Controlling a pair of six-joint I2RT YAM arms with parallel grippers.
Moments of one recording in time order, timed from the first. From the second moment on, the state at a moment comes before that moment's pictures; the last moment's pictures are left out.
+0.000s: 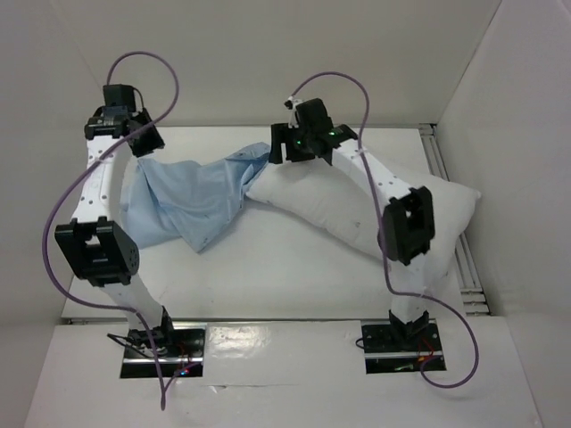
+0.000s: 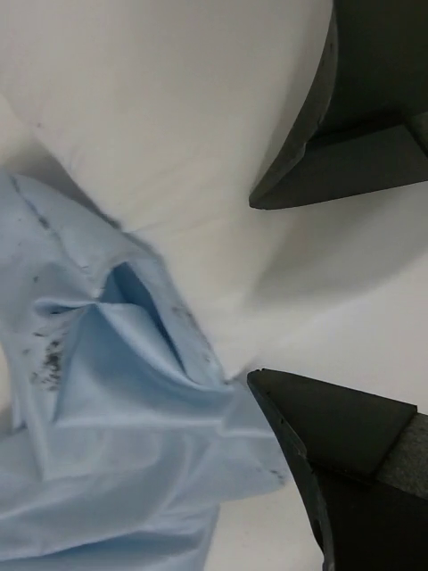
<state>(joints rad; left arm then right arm) 0.18 1.81 1.88 -0.89 -0.04 -0.39 0.50 2.12 1.99 -0.56 -0.20 0.28</state>
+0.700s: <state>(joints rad) -0.23 1.69 1.23 -0.64 0.07 -0.37 0.51 1.57 1.50 -0.68 0.13 0.31</state>
